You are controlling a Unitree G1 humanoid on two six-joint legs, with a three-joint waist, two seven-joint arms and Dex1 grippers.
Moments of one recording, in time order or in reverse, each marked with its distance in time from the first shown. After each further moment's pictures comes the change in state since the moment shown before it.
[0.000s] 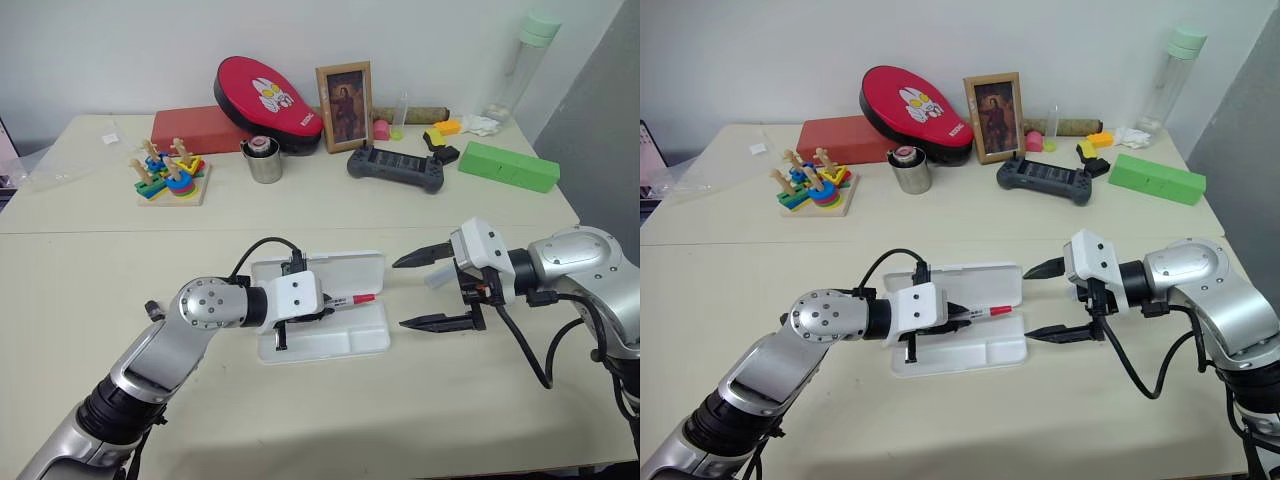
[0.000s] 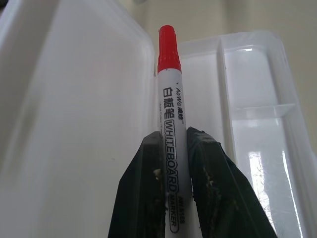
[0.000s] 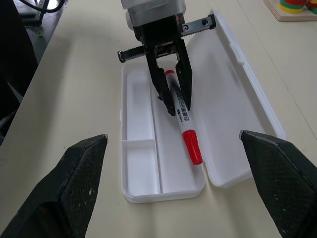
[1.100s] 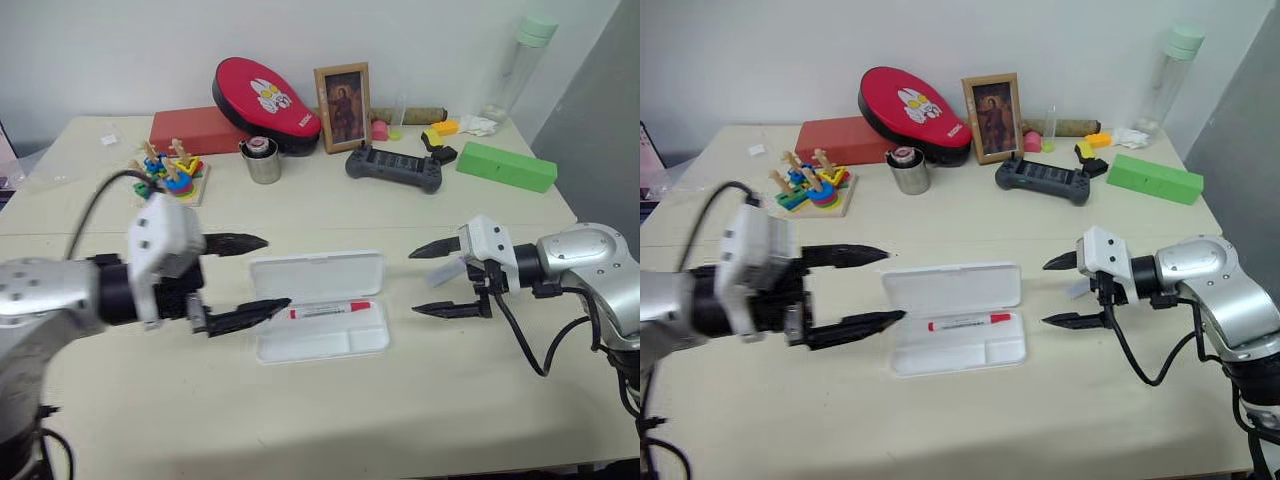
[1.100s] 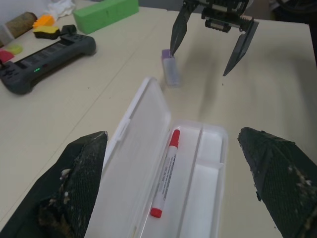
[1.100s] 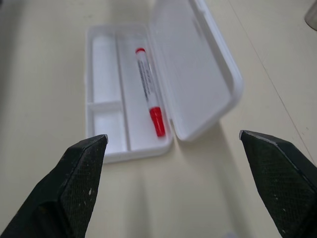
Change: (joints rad) left arm 0.138 0.217 0.914 -0.338 -0.827 0.623 -0.039; right arm -0.007 -0.032 0.013 0.177 -0.147 -0.141 0.017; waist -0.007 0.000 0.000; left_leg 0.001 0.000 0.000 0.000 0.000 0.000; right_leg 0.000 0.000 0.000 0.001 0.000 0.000
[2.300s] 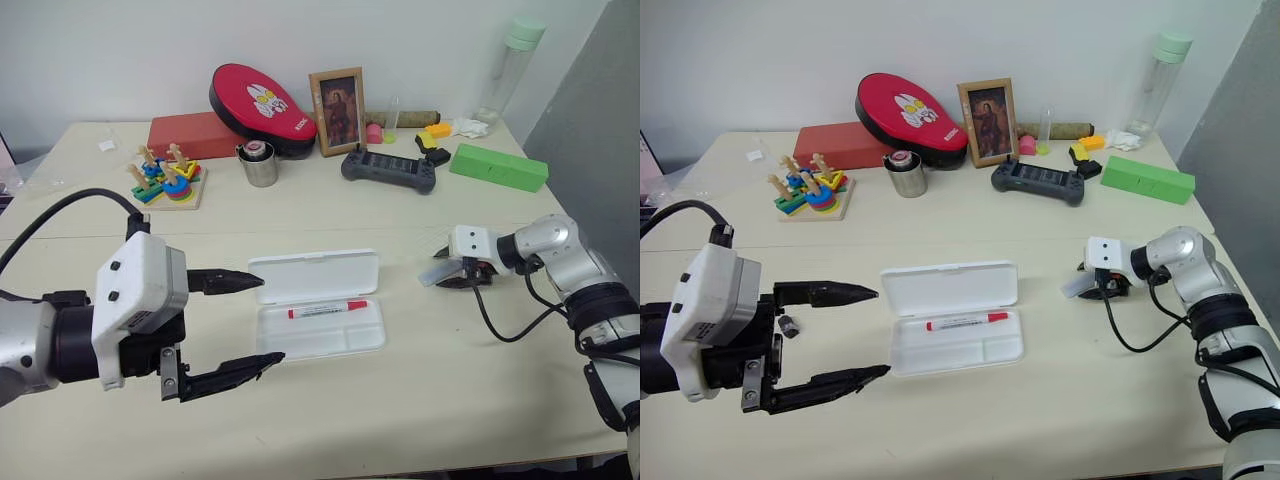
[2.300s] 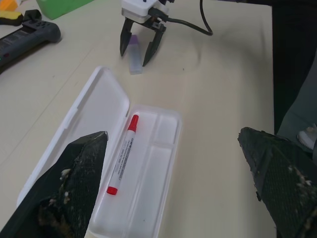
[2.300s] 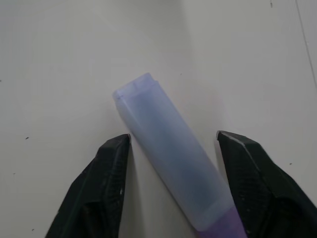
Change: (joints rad) left arm 0.239 0.169 0.204 -0.134 -0.358 -0.047 0.150; right arm -0.295 0.164 0.184 0.907 -0.466 -0.587 0.065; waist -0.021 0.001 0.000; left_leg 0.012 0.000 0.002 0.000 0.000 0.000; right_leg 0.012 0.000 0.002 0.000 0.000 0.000
